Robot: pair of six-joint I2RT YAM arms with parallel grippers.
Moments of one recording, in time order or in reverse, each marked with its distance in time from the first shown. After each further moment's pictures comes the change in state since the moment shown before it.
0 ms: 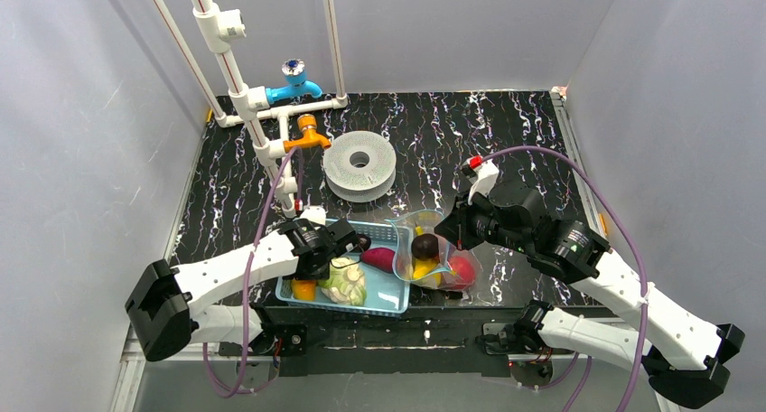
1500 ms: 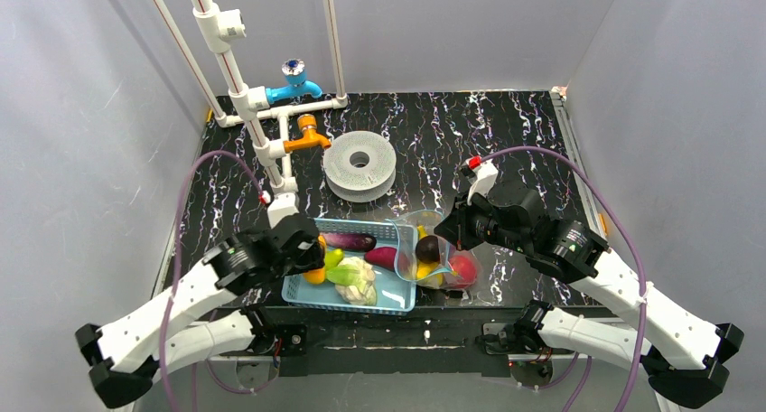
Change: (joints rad) left arm 0.020 -0.410 0.068 0.056 0.100 0.024; right arm 0.000 0.002 -0.005 0.000 -0.001 0.000
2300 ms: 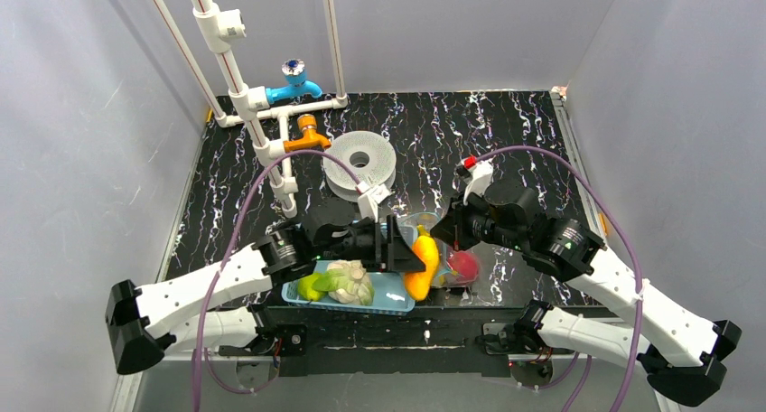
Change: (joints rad) left arm -0.119 0.209 -0.051 0.880 0.755 -0.083; right arm 0.000 0.021 0.000 0.016 -0.041 0.002
